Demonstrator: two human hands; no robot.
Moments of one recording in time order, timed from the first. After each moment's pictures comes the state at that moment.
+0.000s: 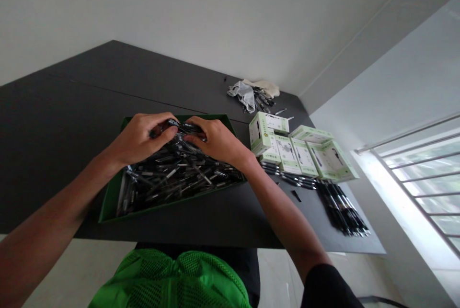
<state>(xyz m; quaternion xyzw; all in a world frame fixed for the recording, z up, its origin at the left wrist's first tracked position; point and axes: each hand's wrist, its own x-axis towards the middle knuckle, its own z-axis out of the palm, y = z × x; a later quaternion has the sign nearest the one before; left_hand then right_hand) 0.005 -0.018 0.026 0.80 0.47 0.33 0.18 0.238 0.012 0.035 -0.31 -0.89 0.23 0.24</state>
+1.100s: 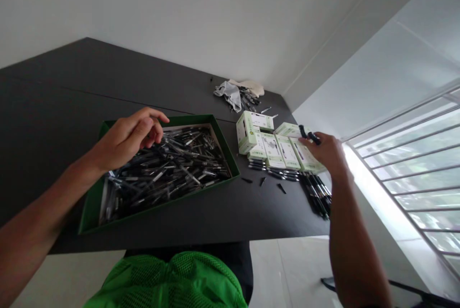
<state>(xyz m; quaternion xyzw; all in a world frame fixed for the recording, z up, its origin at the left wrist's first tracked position) 0.000 -0.010 0.004 0.74 0.40 0.41 0.36 0.560 -0.018 0.039 -0.80 -0.58 -0.07 0.15</state>
